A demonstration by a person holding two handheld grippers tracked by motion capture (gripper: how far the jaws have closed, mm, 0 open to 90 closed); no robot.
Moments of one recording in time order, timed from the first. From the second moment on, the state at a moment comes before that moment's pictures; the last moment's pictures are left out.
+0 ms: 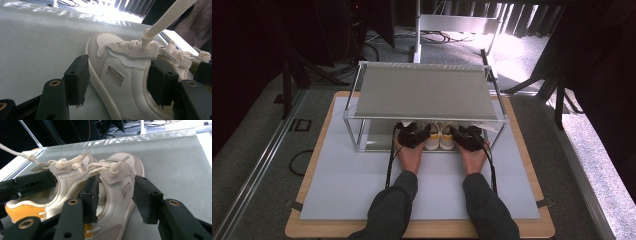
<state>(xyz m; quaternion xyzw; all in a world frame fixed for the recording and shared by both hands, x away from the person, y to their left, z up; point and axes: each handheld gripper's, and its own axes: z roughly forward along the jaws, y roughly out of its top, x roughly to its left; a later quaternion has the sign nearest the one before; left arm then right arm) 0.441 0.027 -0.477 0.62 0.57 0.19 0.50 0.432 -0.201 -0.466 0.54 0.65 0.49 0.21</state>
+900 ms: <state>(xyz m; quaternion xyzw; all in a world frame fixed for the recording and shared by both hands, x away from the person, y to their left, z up) 0.426 0.031 -0.474 0.62 0.54 0.21 0.54 0.420 -0.205 -0.463 0.53 0.63 0.52 0.21</state>
